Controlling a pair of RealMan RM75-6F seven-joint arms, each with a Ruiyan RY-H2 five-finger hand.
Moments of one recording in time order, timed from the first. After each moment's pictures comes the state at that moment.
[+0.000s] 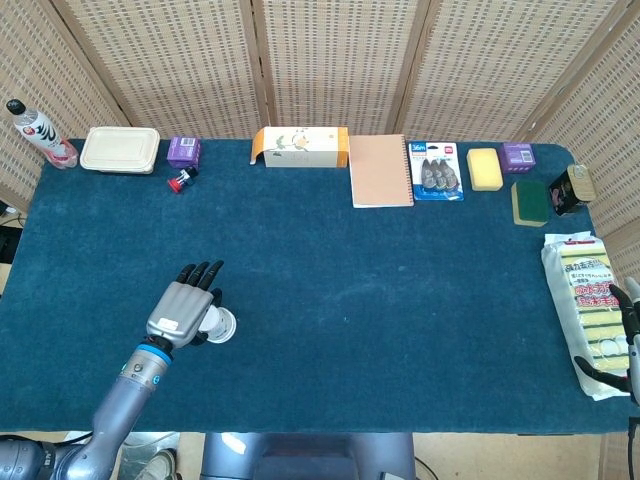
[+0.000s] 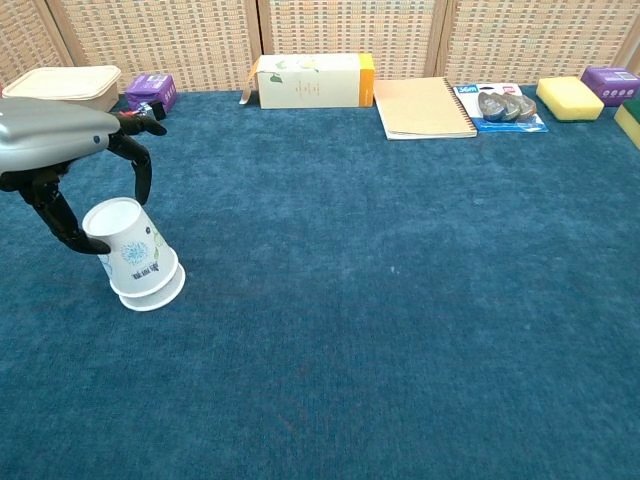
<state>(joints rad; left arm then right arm) -0.70 -1.32 -0.05 -2.04 0.84 1.22 0.87 0.01 -1.06 0.11 -1.55 -1.45 1.53 0.17</state>
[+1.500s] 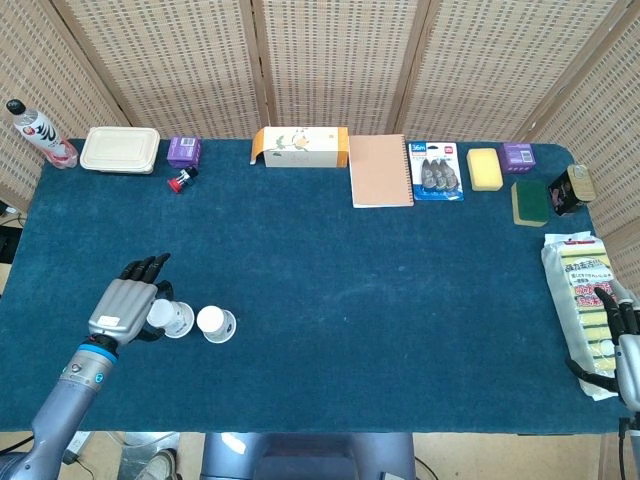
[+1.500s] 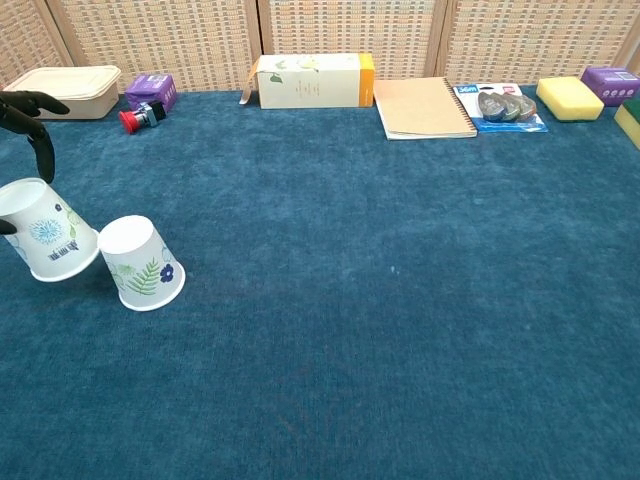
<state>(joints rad) -0.59 -1.12 -0.01 -2.01 0.95 1.17 0.58 0.02 -1.07 0.10 -1.57 -1.45 1.51 0.12</state>
